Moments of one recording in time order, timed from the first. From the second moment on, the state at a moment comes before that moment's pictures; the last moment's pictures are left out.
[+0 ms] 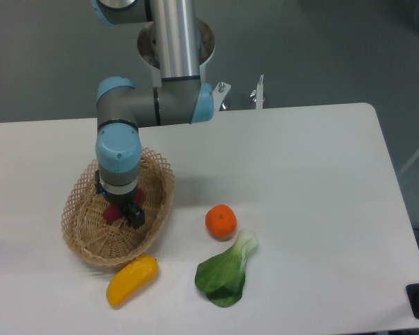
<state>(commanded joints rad) 2.08 -1.97 -1.89 -0.88 1.41 0.94</state>
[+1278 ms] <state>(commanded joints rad) 2.13 -1.92 -1.85 -0.90 1.38 0.83</state>
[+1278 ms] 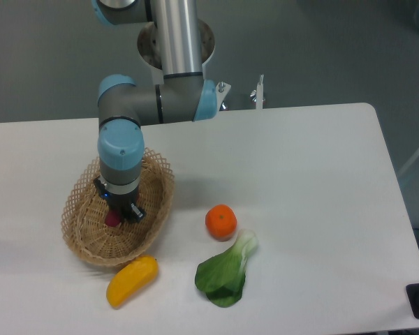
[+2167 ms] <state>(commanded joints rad) 2.29 -1.86 -1.80 -0.90 1.41 0.83</state>
